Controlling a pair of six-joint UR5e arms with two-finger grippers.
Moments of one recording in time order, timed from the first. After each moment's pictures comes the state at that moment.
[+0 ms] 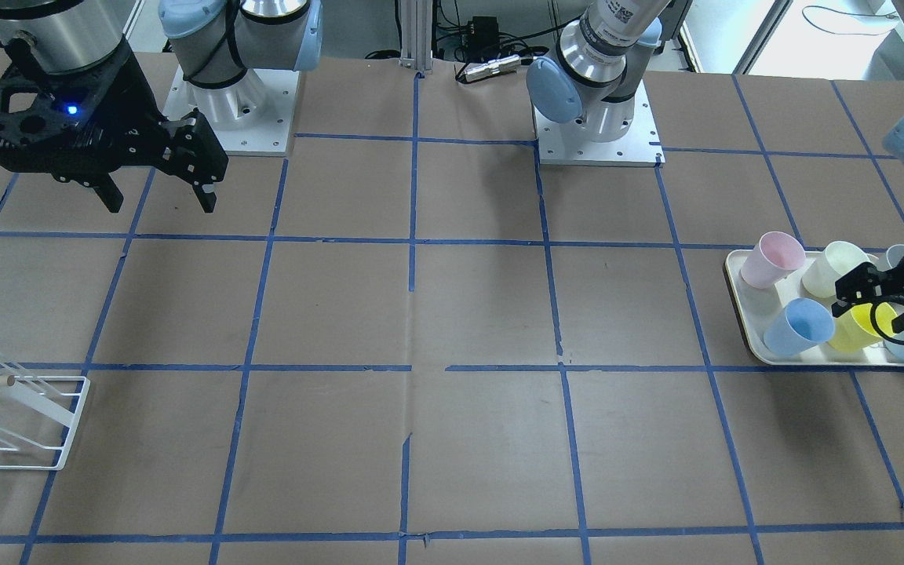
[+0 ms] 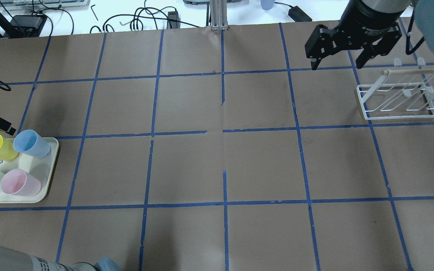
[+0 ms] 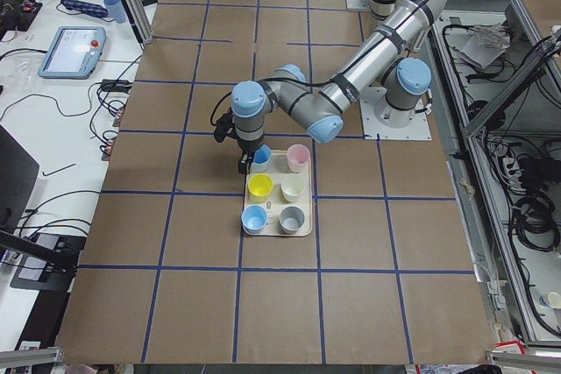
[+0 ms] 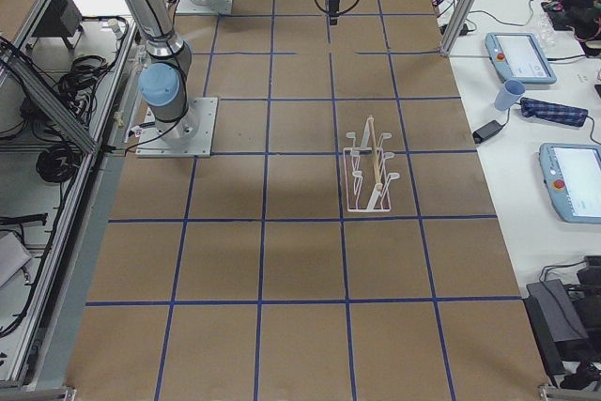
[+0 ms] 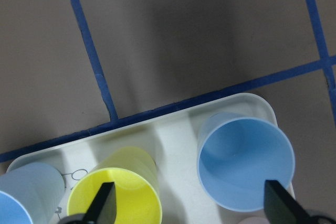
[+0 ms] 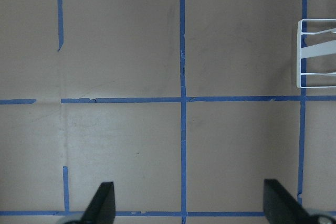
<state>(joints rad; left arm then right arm) -0.84 -1.89 -1.73 -1.08 1.54 1.02 1.55 -1.56 1.52 -1.62 -1.54 -0.01</state>
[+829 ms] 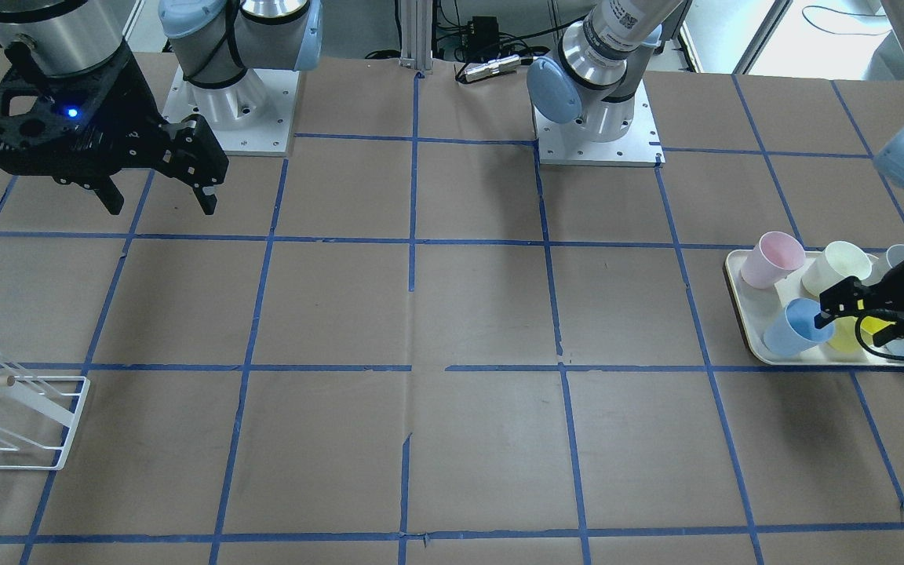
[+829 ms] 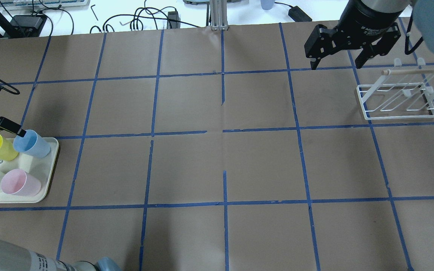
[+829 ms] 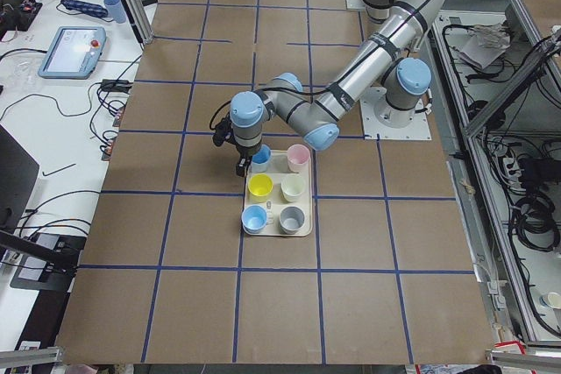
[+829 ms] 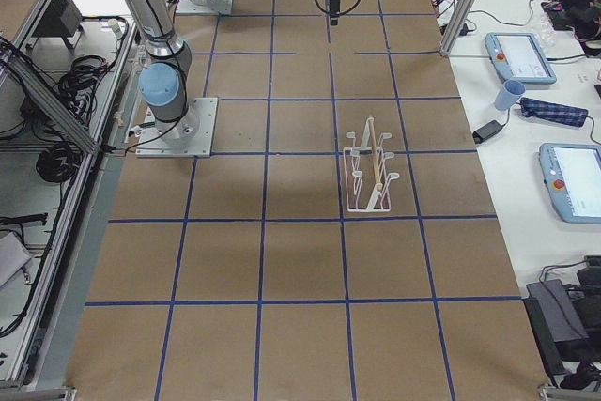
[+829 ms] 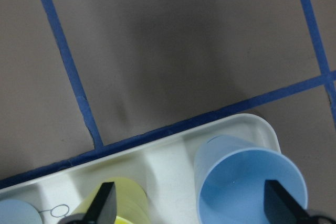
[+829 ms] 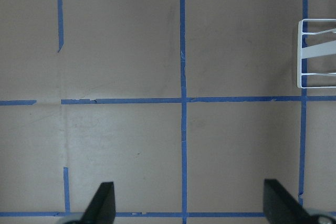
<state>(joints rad) -0.84 -1.94 -1.74 -1.05 1.50 1.03 1.55 -1.56 1.52 -1.62 -1.54 -0.01</state>
